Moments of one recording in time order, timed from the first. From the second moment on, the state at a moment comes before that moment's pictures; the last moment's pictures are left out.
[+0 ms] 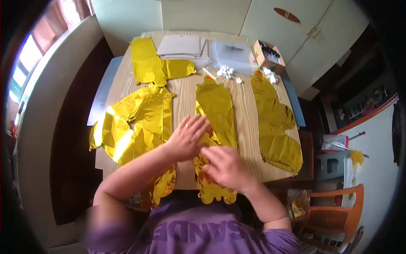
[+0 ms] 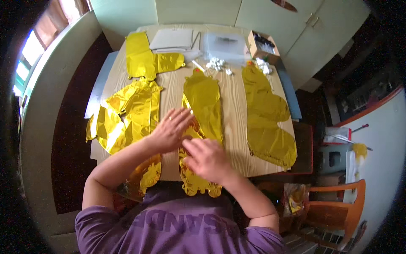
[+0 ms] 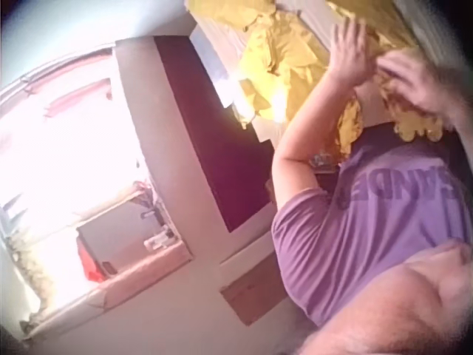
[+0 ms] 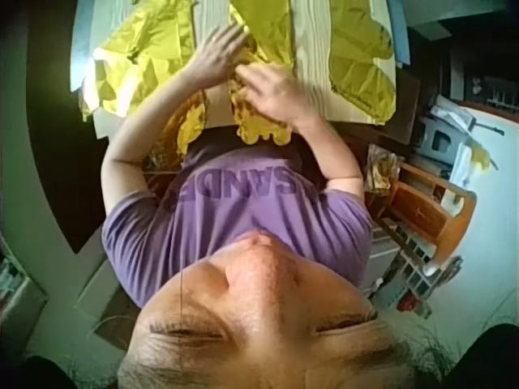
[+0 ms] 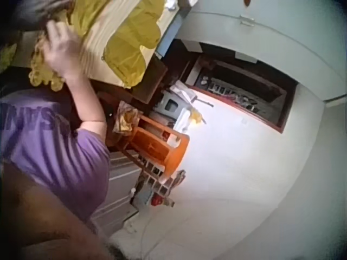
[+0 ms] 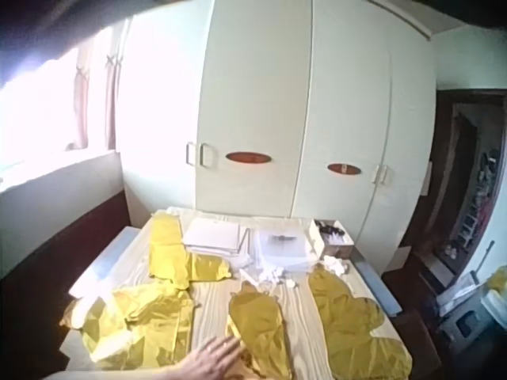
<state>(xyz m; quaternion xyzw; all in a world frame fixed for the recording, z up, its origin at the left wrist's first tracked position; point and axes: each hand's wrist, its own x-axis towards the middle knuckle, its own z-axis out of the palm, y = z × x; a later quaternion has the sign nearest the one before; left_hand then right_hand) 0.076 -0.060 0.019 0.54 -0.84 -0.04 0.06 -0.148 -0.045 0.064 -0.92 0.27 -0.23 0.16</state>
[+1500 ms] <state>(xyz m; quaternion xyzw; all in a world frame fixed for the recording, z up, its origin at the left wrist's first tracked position) 0.087 -0.061 0.006 0.52 -0.84 -0.08 0.12 0.110 -0.477 0.038 -0.92 0.36 -0.16 0.03</state>
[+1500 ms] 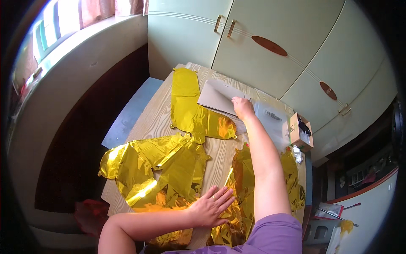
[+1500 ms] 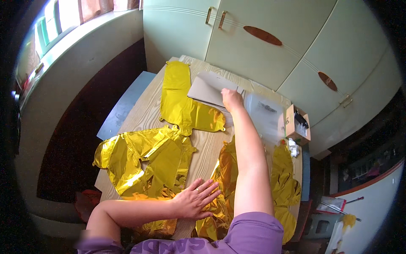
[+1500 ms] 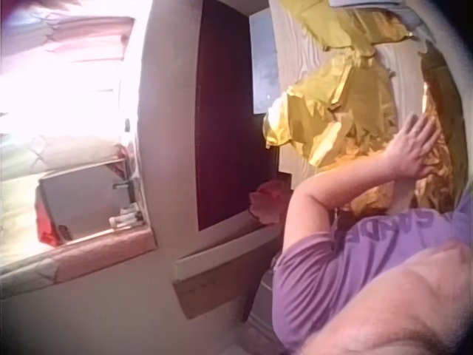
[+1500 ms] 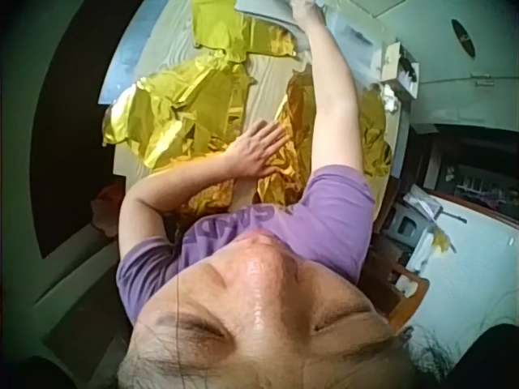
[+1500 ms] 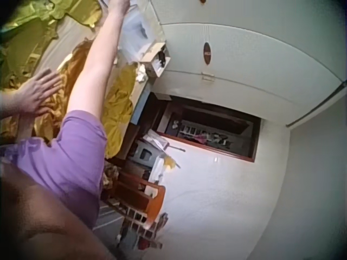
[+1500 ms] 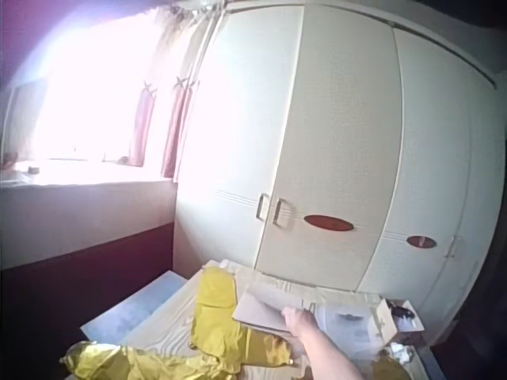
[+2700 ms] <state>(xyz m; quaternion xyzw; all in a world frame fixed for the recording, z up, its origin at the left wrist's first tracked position) 0.101 -0.009 0.027 0.43 -0.87 -0.14 0.20 -0.236 0.008 0.008 -0.95 0.19 -0.23 -0.08</state>
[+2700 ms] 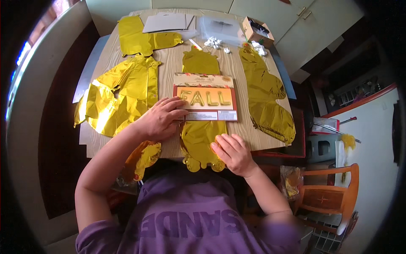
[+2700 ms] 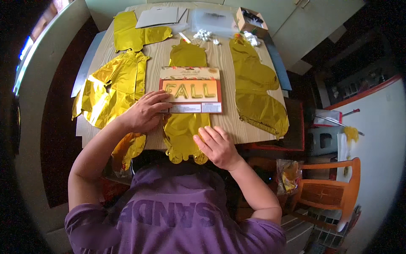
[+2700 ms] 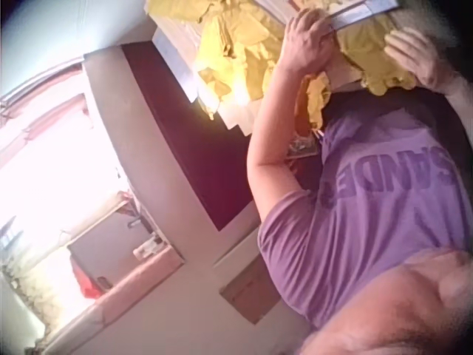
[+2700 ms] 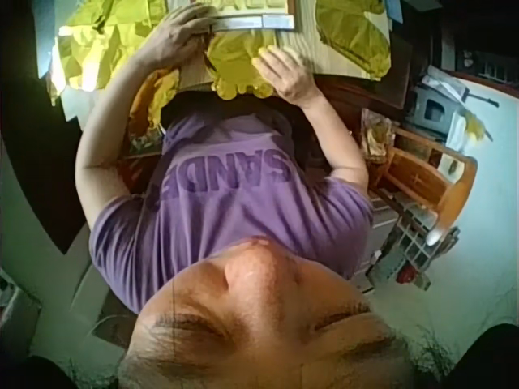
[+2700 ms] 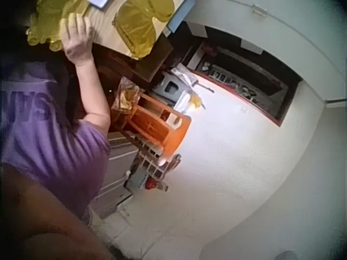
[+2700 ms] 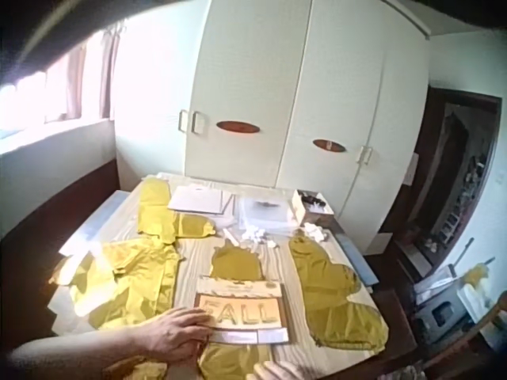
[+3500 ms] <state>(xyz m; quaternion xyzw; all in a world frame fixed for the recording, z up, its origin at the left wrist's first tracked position) 0.021 0.099 0.006 0.56 -0.80 0.04 0.22 -0.272 0.005 -0.002 -0.93 0.24 -0.26 -0.08</state>
